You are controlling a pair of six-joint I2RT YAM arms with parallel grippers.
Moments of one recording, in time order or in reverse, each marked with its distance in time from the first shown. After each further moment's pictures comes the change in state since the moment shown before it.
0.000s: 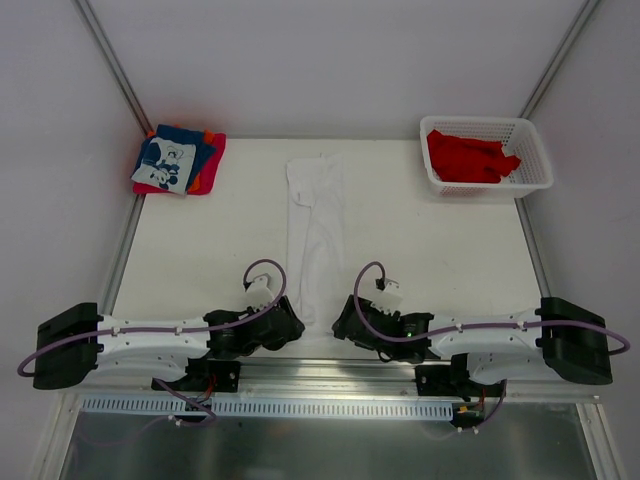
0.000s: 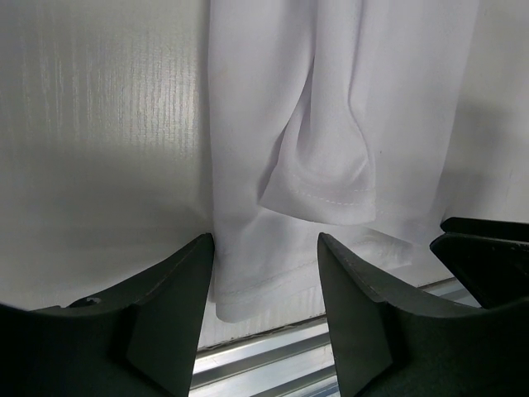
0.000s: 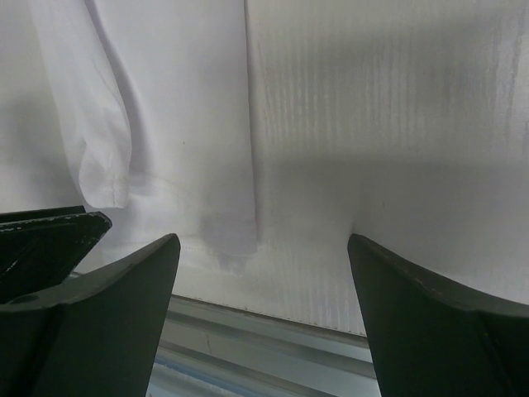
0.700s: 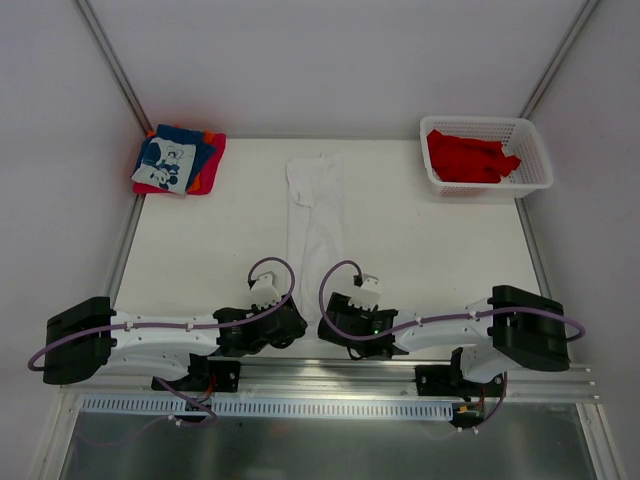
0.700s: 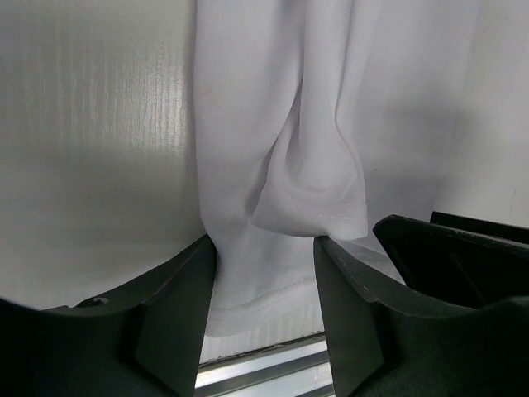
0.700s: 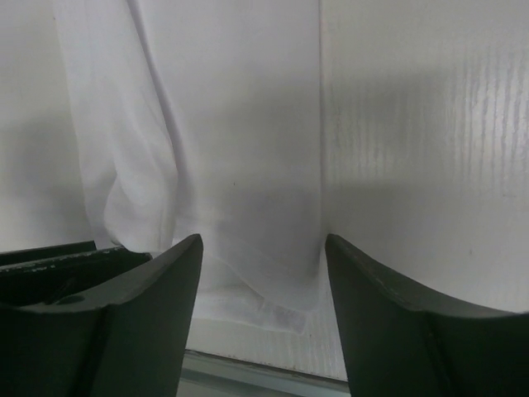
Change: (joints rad) left arm 0.000 0.095 0.045 0.021 -0.034 -0.004; right arm 0.034 0.265 0.172 0.021 0.121 0.002
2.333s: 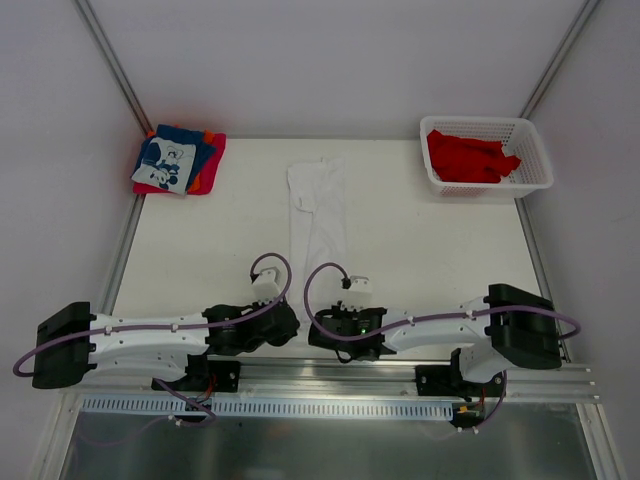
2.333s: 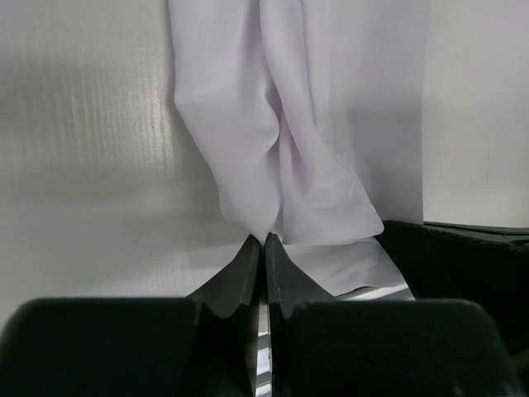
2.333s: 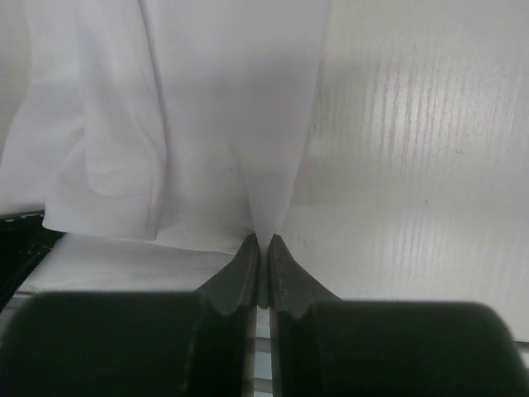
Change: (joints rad) left arm -0.006 -0.099 0.061 -0.090 0.007 0.117; right arm 0.055 0.048 0.155 -0.288 -0.024 -0.039
